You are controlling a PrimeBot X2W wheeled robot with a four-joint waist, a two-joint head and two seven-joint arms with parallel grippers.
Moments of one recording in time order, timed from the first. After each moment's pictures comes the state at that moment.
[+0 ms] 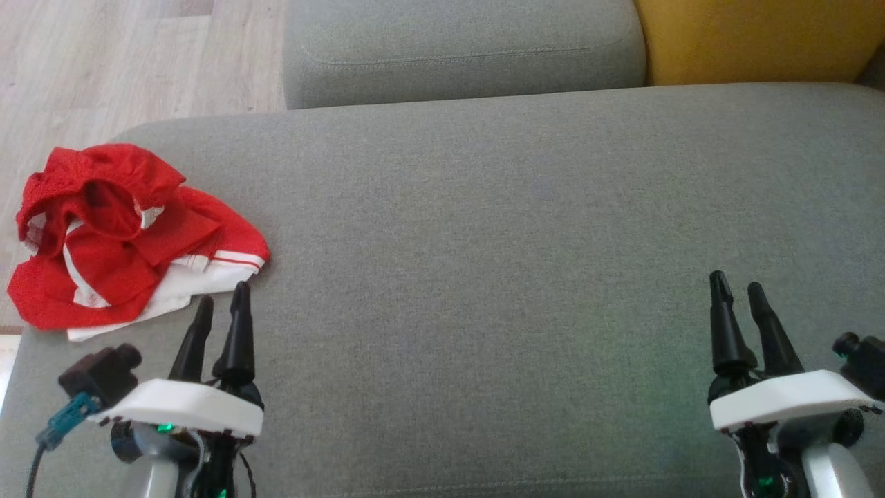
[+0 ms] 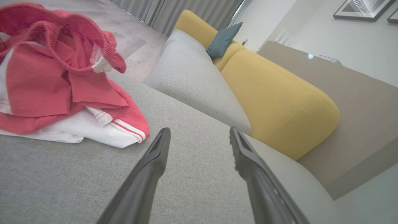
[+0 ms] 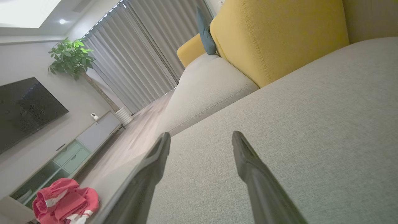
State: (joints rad) left arm -0.03 0.08 -0.07 0.20 -0.66 -0.10 -0.12; right arm 0.01 -0.07 -0.01 0.13 0.63 0.13 -0.02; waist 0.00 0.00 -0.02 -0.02
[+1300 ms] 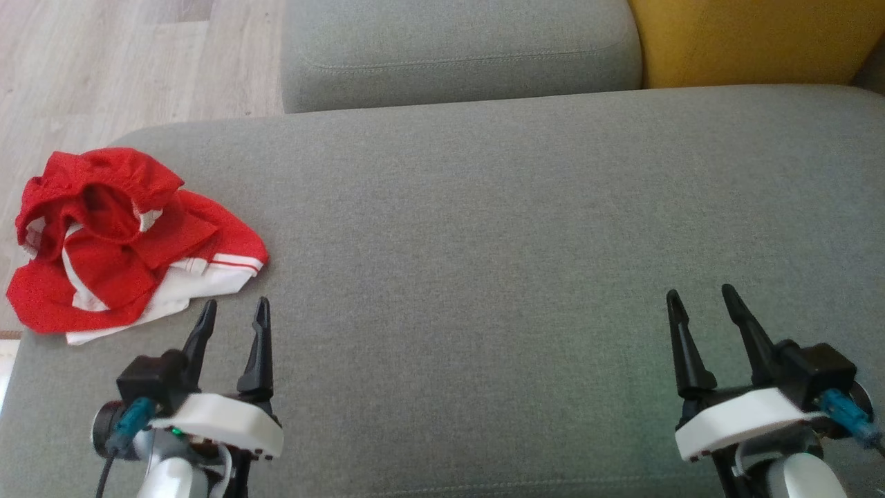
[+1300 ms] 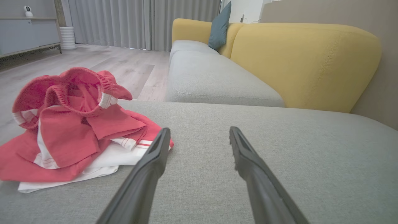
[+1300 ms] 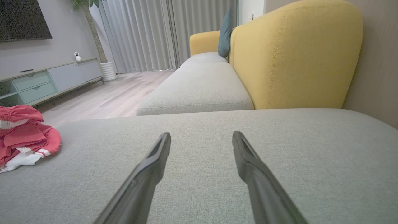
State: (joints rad) left arm -0.03 0.09 -0.12 0.26 -0.24 -0.04 -0.23; right arm 0.06 -0.05 0.03 0.07 0.15 0.13 -0.05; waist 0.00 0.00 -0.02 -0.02
